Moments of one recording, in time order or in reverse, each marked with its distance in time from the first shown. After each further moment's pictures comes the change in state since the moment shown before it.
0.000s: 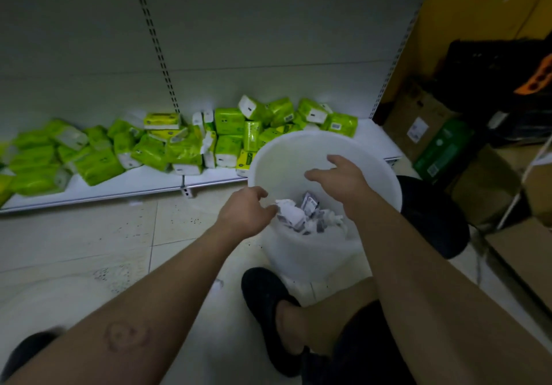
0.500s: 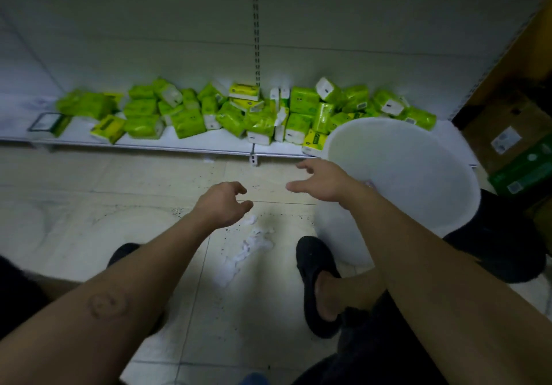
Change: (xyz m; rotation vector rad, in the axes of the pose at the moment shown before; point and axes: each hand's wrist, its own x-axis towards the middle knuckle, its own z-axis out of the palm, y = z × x) left_hand -0.102 -0.144 -0.068 0.087 0.028 -0.247; right_hand -0.060 -0.020 0.126 -0.454 -0.480 -0.327
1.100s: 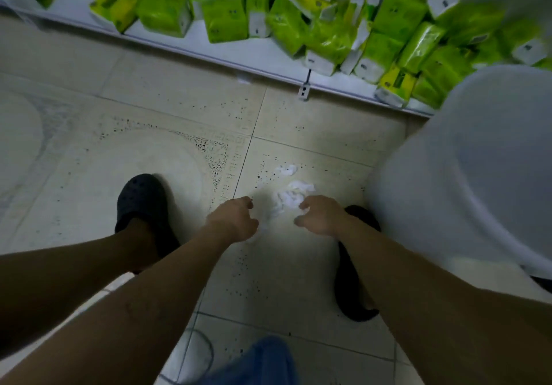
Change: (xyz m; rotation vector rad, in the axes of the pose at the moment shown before) left_hand 0.034 -0.148 0.122 -0.065 -0.333 -0.293; right_hand 0.090 0.053 0.204 -0.362 -0.491 0.200
